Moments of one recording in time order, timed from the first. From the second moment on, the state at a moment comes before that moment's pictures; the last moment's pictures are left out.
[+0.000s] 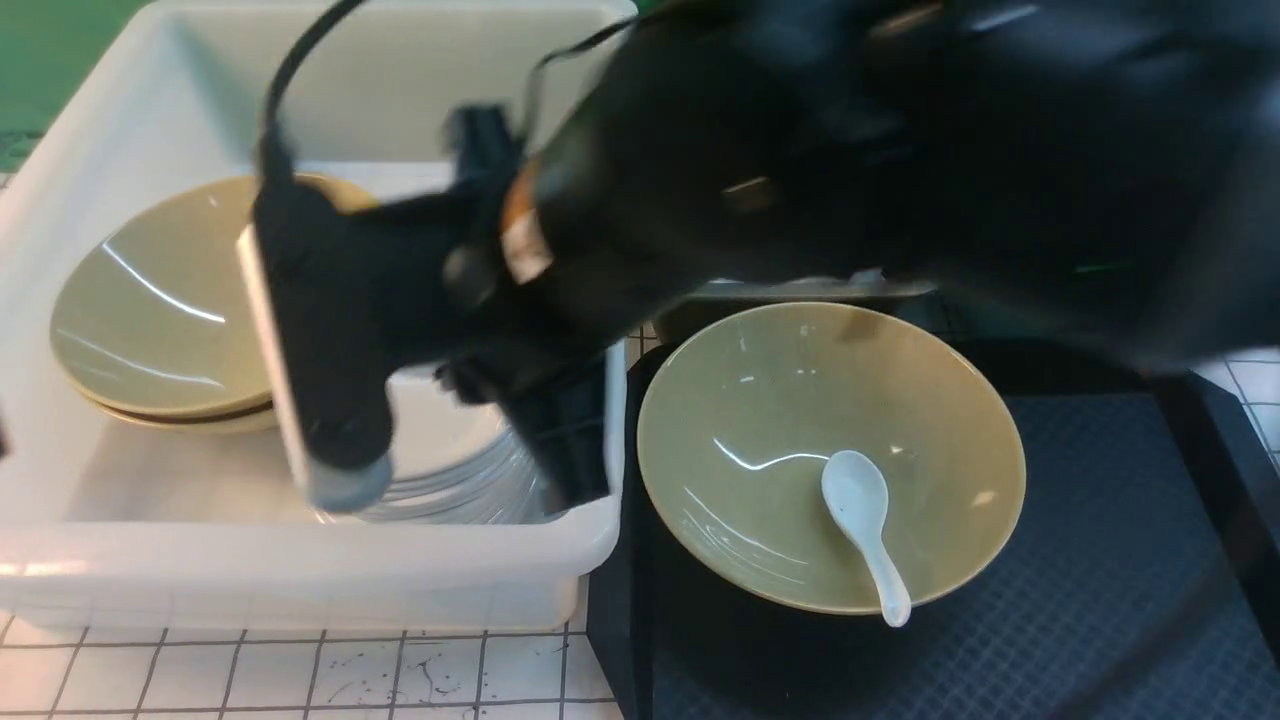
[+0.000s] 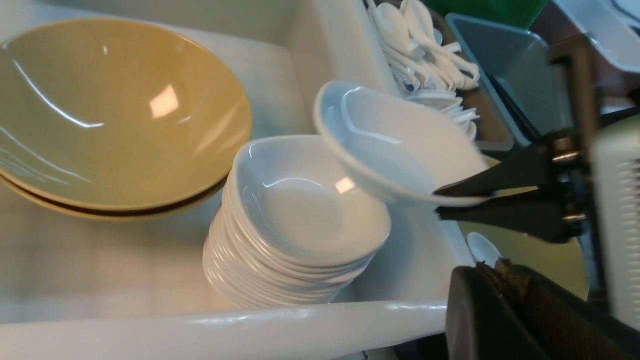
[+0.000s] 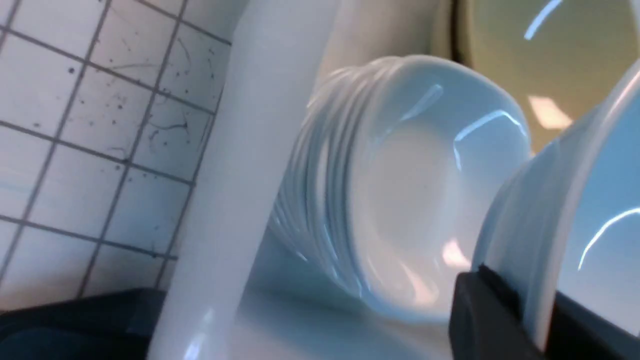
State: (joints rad) right arm 0.98 1.85 -1.80 -0.14 0.79 -0.91; left arm -0.61 0.44 -0.88 0.22 0.94 -0.48
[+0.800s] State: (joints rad) right arm 0.98 2.01 -1.86 -0.15 0.76 -0.97; left arm -0.61 0.37 -0.88 0.20 0.99 -0.49
